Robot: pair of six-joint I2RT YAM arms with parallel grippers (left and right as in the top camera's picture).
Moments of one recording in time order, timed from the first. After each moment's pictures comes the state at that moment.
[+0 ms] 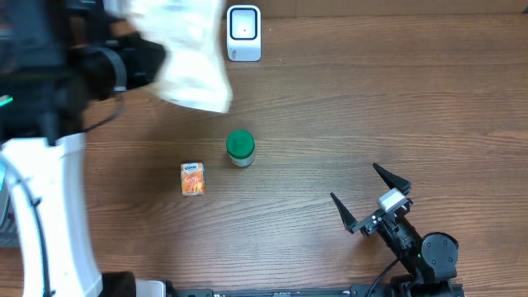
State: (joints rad) left arm -0.01 1.57 2.09 -1.29 0.41 -0.31; right arm 0.15 0.01 0.02 0.00 -0.44 -0.17
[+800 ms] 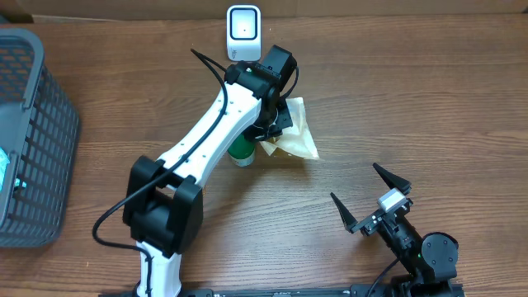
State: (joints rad) left arm -0.54 2.05 1.80 -1.15 0.09 -0.81; right arm 0.15 0.01 0.02 0.00 -0.44 -0.17
